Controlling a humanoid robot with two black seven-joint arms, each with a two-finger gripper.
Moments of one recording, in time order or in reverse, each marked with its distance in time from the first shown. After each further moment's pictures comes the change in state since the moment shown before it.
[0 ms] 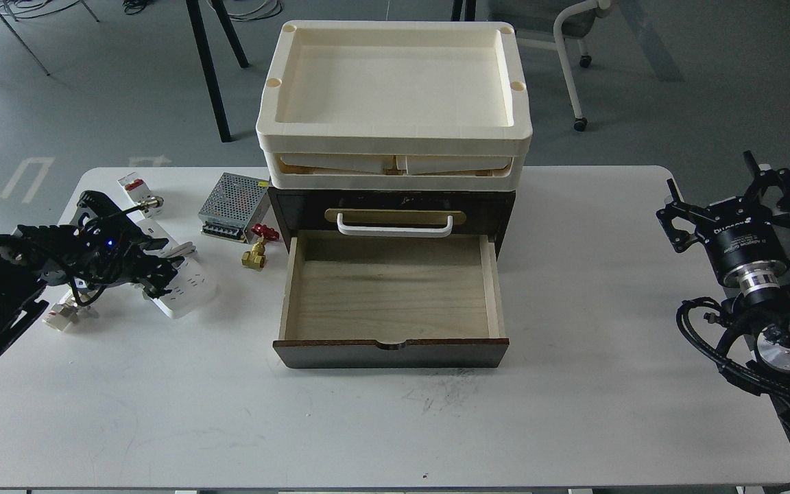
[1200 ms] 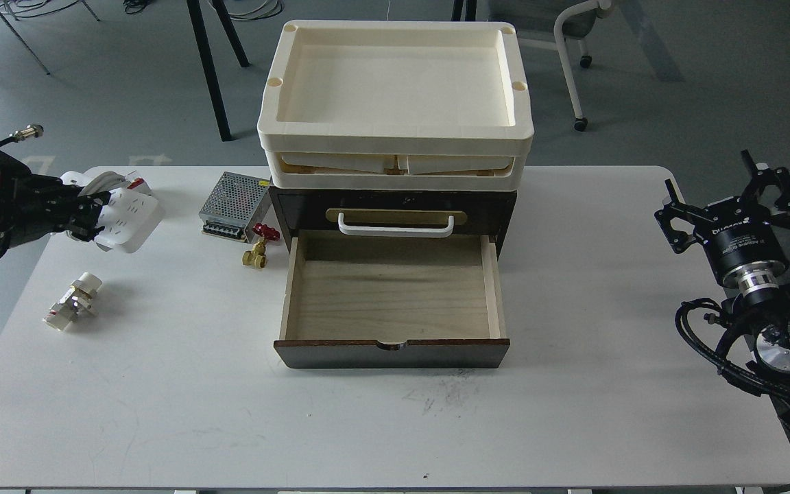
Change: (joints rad) left arm -0.092 0.372 0.023 -0.317 -0.341 -0.002 0.000; right arm 0.000 0.001 -0.001 0.000 -0.020 0.000 0.000
